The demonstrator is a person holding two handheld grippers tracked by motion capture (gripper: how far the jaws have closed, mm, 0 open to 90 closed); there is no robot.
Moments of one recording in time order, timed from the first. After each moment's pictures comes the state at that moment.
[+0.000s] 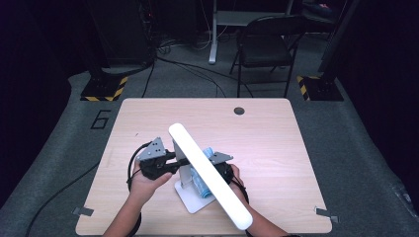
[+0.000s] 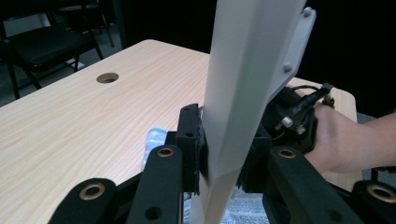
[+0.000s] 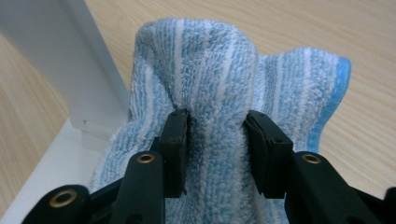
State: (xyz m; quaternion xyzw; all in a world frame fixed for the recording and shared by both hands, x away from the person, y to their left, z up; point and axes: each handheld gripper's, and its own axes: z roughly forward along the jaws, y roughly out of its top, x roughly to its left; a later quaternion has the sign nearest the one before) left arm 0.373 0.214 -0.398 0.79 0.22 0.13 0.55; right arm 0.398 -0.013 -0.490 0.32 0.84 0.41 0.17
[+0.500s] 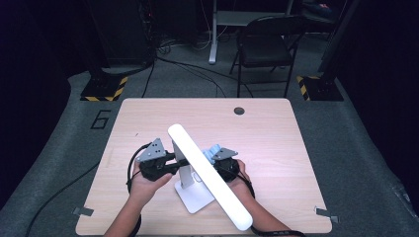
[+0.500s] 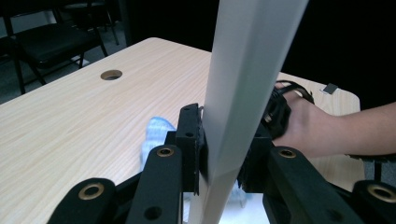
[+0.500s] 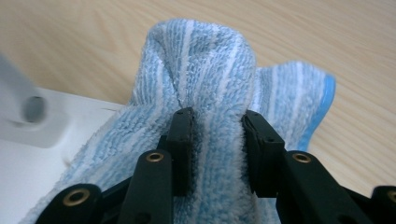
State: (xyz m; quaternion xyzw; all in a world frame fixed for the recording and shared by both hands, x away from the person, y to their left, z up) left arm 0.370 0.213 -0.398 0.80 0.22 0.13 0.54; right arm 0.422 -0.038 -0.502 0.34 0.83 0.38 0.21
